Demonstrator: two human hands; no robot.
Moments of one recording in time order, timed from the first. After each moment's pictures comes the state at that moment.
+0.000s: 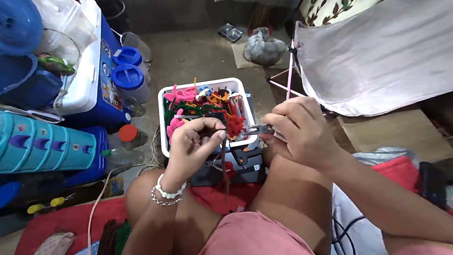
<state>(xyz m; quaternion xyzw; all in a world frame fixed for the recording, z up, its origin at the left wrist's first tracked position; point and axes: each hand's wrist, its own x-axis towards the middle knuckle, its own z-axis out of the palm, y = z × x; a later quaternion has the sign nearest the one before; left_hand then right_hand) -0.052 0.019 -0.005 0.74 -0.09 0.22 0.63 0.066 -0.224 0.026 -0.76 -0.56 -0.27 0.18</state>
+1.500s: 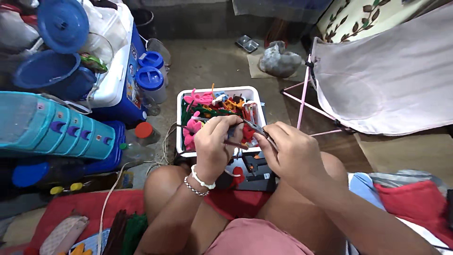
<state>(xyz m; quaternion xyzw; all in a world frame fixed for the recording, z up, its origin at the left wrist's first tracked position) -0.041 0.002 -0.020 0.81 -0.03 0.47 0.35 0.014 -0.173 0.023 -0.86 -0.42 -0.20 0.22</state>
